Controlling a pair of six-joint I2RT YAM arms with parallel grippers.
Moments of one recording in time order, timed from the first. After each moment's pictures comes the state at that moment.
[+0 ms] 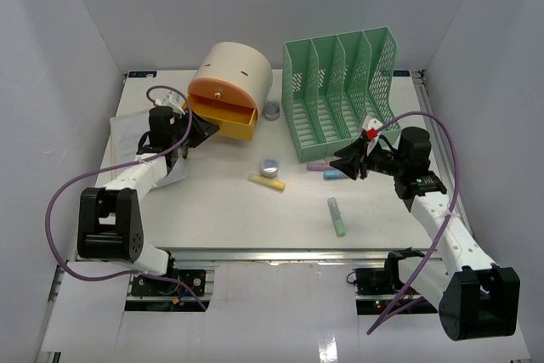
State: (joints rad) left arm -0.07 1.47 0.85 0.18 0.39 -0.72; right arm 0.14 0.99 0.65 0.01 -0.99 -0.30
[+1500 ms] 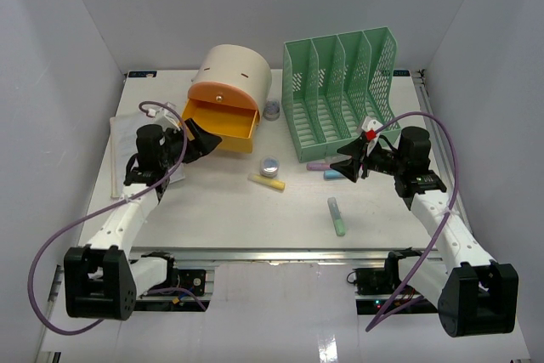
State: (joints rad) left arm -0.07 1.07 0.67 0.07 0.43 -0.56; right arm 0.12 1.01 0.65 -0.01 -0.98 -0.37
